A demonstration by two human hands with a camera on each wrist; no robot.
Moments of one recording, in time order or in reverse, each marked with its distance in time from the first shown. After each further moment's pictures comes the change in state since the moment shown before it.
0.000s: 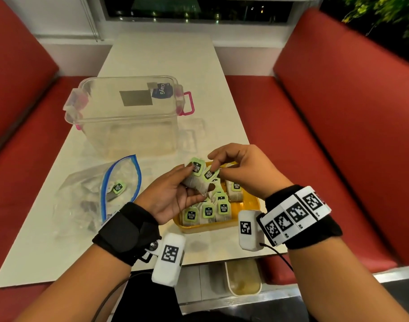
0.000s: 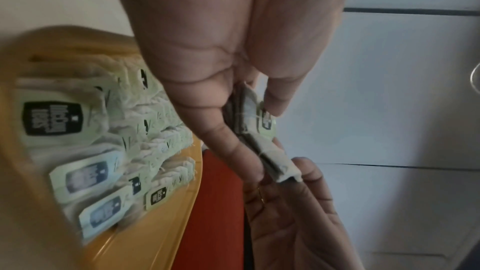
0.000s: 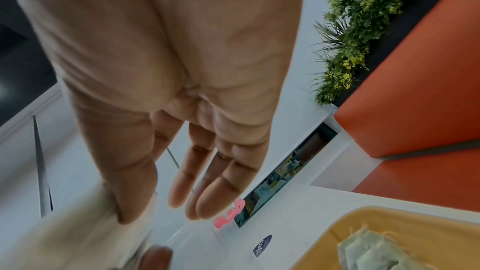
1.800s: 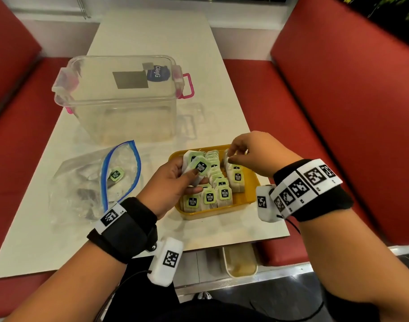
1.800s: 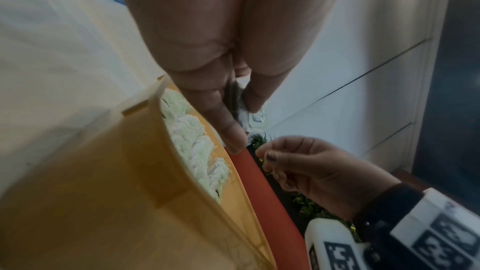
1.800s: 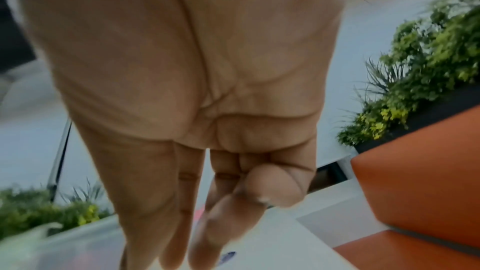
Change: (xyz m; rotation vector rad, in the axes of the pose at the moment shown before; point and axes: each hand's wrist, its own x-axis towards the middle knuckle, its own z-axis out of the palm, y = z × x) left_hand -0.004 -0.018 -0.017 0.502 0.086 0.196; right_hand 0.016 0.016 -0.016 -0.700 -0.117 0.178
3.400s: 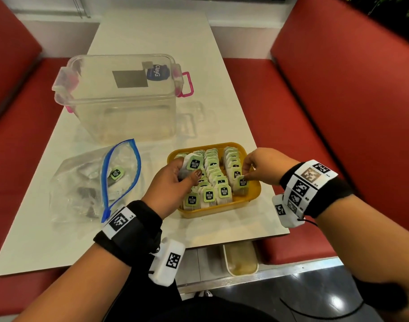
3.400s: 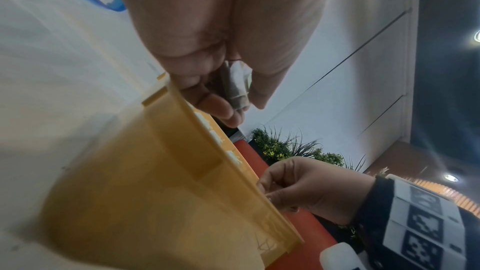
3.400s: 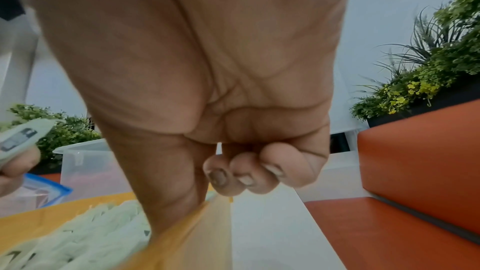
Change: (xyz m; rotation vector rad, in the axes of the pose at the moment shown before) left_hand 0.001 -0.016 -0.005 0.429 0.133 0.116; right_hand -0.002 0.035 0.022 -0.201 -0.196 0.101
